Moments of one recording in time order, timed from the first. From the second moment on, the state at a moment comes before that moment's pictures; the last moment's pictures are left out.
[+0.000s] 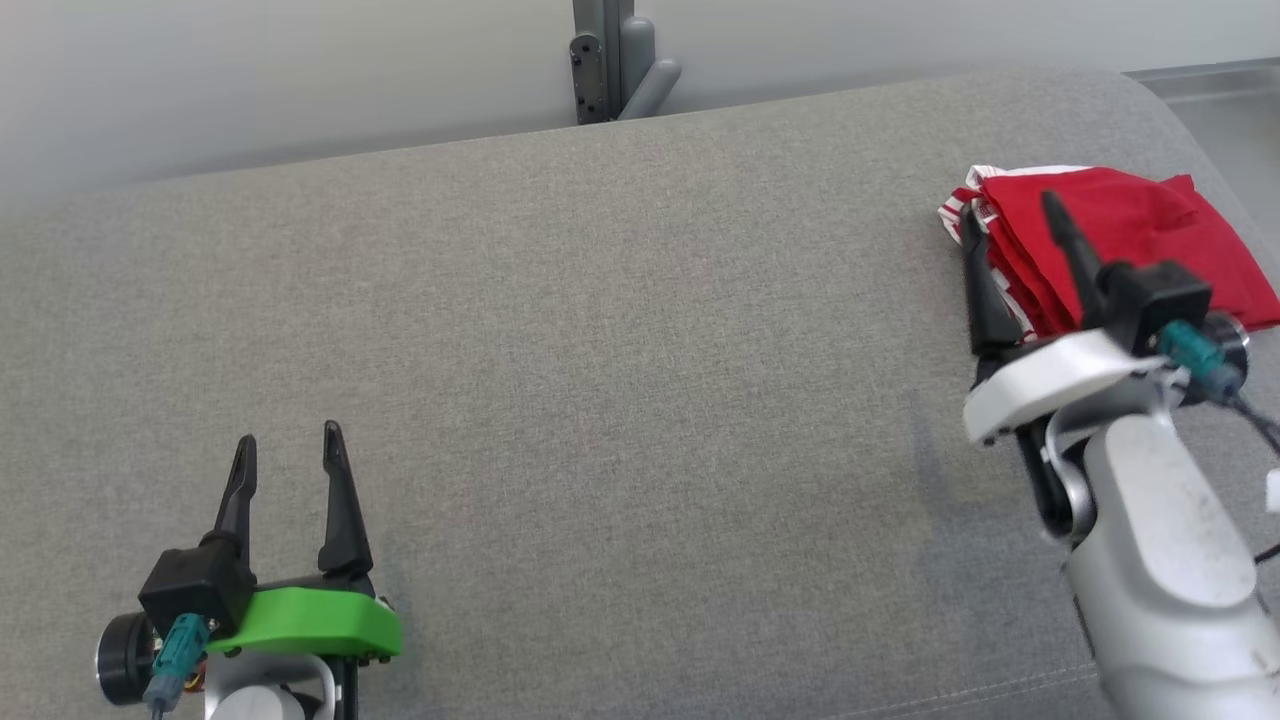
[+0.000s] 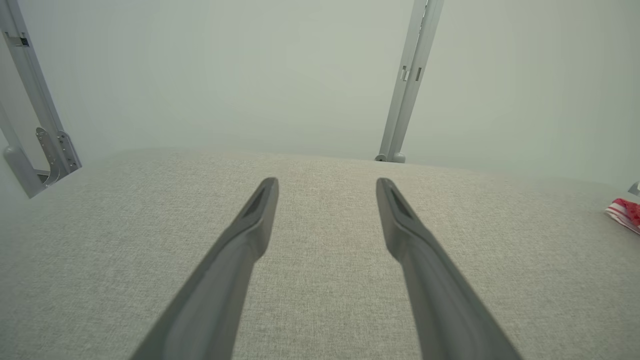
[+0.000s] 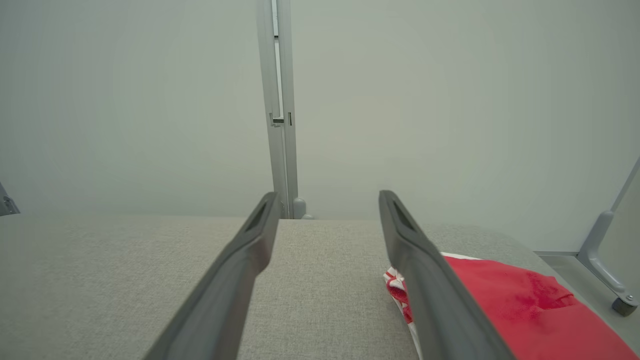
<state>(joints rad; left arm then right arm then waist) -0.09 0.09 -0.09 0.17 -0.29 0.06 -0.26 -0.55 -0.18 0.09 0.49 0.20 0.13 -0.26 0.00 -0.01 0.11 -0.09</state>
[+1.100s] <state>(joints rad) 0.01 0.06 -0.06 0.15 -0.24 0.02 -0.26 -0.12 -0.05 0.11 0.14 0.15 0.13 -0.26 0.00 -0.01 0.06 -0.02</state>
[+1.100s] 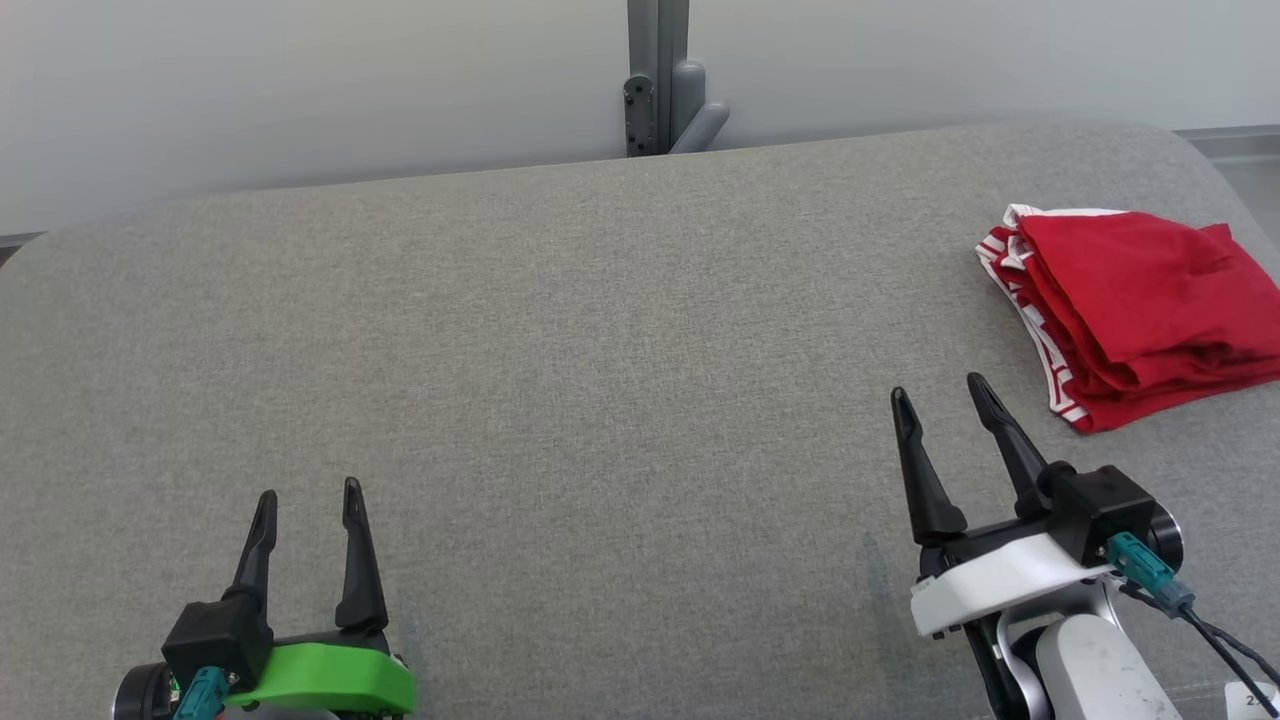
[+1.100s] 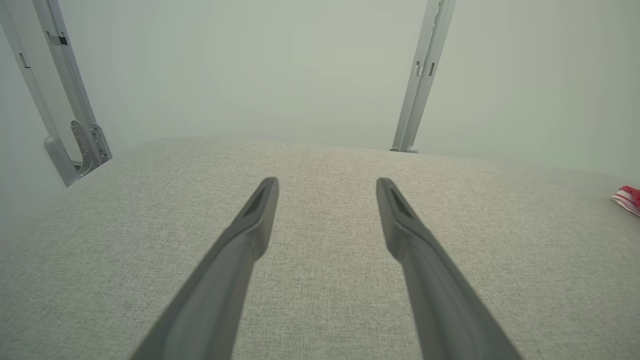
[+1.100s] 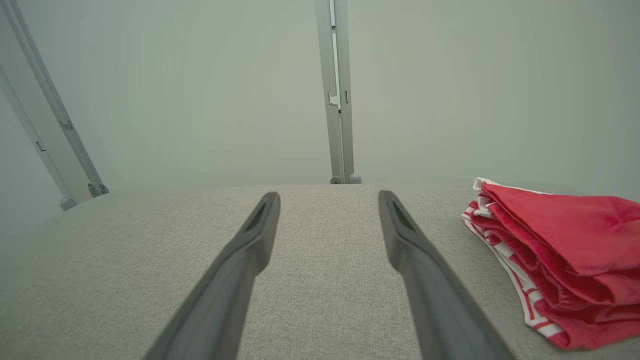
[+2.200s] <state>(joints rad) 0.03 0.05 -0.03 0.20 -0.49 -0.01 -0.18 -0.07 -0.06 0.10 0.19 0.45 0.13 -0.21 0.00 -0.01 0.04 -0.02</state>
